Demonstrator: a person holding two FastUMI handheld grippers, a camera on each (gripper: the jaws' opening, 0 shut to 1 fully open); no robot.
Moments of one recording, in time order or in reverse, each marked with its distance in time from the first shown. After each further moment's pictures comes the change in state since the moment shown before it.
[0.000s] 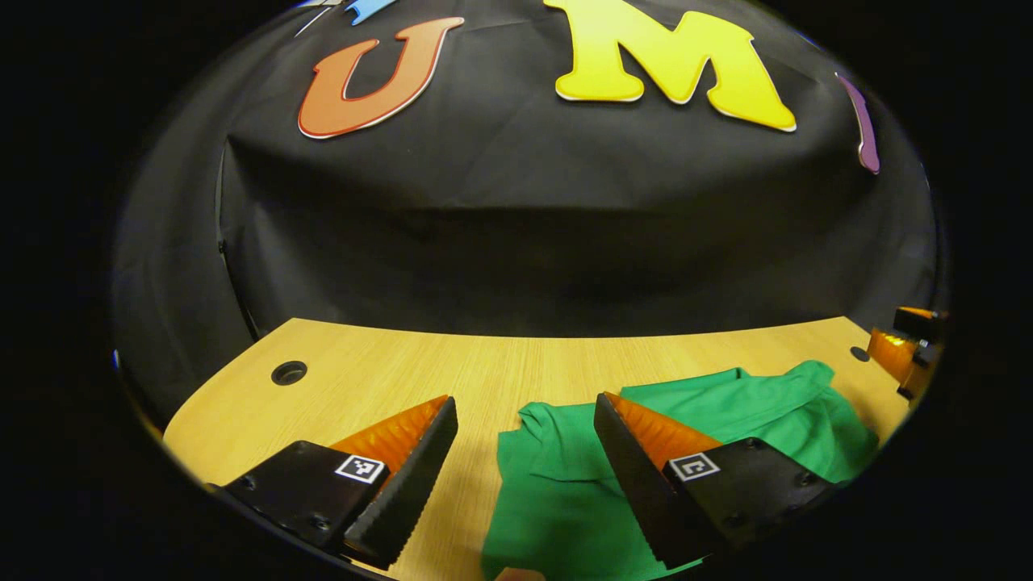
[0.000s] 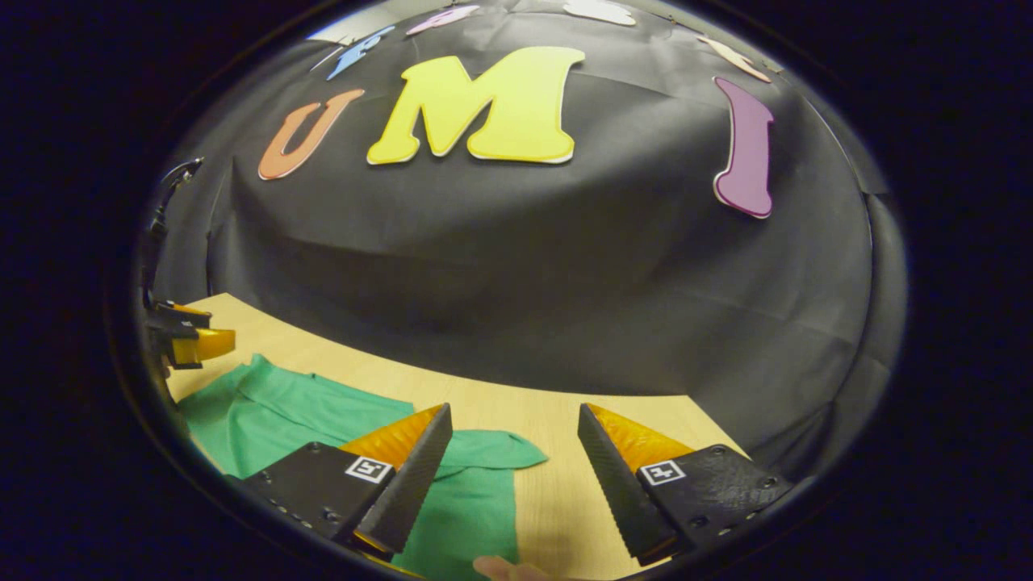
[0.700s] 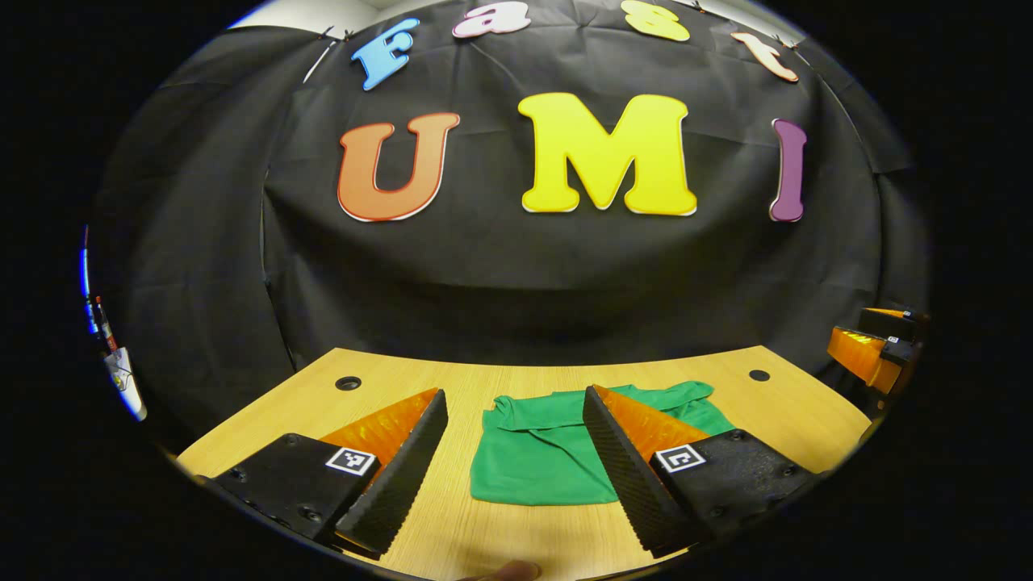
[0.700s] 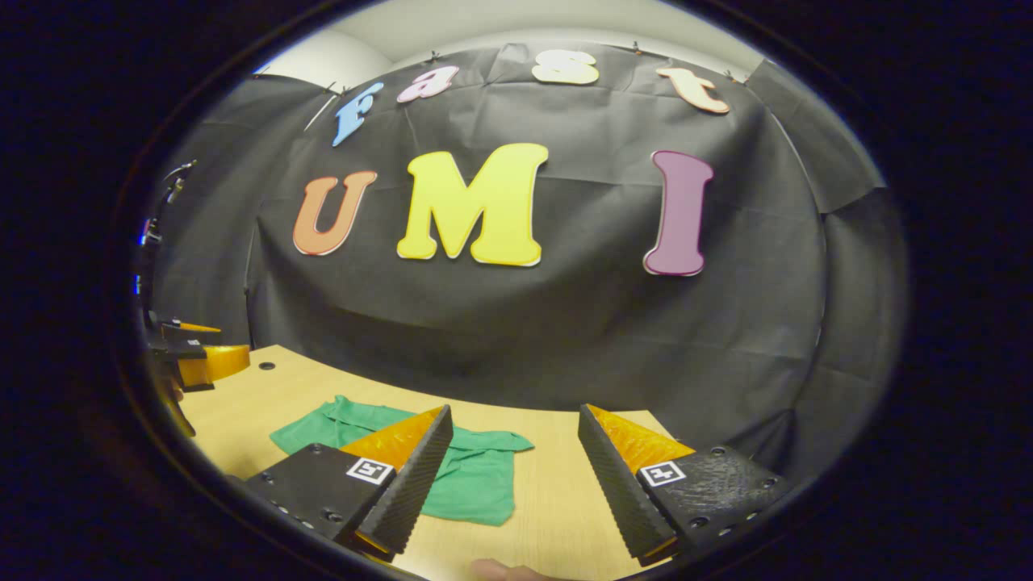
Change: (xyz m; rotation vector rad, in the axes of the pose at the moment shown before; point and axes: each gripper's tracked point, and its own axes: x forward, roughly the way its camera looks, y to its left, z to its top) left arm -0.232 -0.044 0.058 0.017 -0.216 -0.001; right arm -0.212 -0.039 0.068 0.090 -0.170 0.005
